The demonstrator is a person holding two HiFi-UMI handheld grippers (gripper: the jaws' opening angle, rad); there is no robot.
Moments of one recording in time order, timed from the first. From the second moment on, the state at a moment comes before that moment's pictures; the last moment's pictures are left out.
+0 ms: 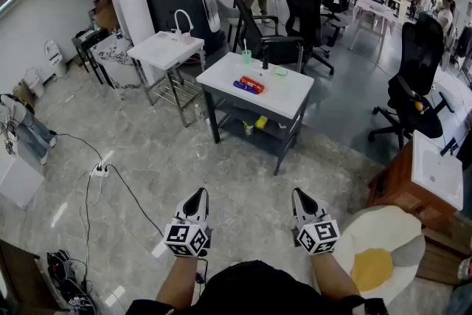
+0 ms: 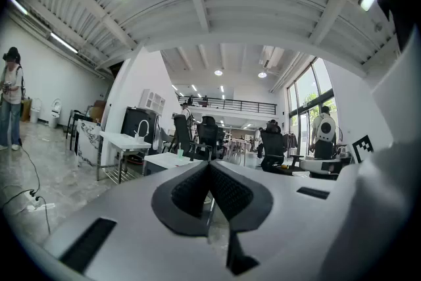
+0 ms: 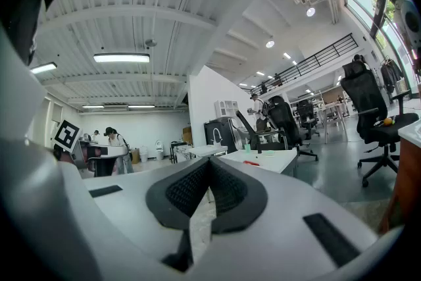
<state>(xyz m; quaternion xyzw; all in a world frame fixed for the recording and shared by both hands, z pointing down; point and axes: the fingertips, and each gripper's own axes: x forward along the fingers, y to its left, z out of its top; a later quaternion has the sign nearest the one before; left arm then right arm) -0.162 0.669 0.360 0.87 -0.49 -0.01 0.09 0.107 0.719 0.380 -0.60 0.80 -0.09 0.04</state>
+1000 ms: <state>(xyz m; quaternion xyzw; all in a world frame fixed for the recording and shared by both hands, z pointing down) -0.211 0.641 0.360 0.87 -0.48 -0.03 0.08 0.062 0.677 0.363 -0.59 0.80 -0.06 0.04</state>
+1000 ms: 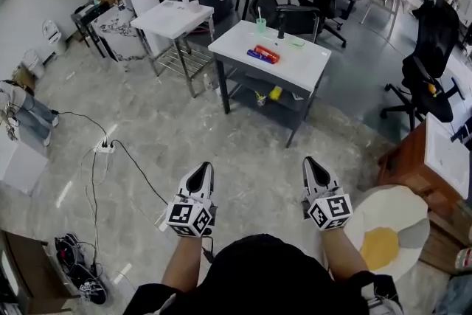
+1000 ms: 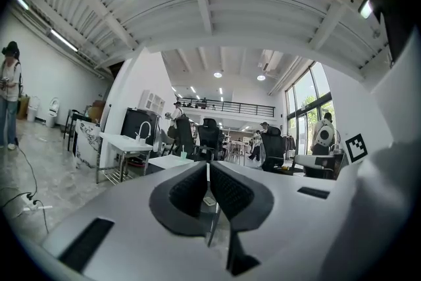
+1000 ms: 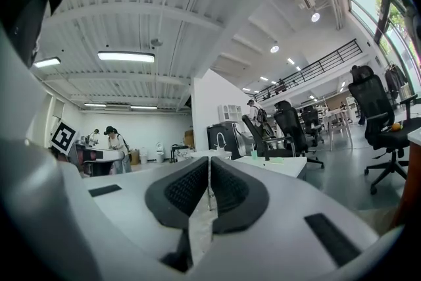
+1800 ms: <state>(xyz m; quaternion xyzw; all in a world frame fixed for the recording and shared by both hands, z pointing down) -0.232 0.599 0.376 0.87 -0.48 -0.01 0.09 0.044 0.627 0.364 -0.60 0.80 -0.06 0.03</state>
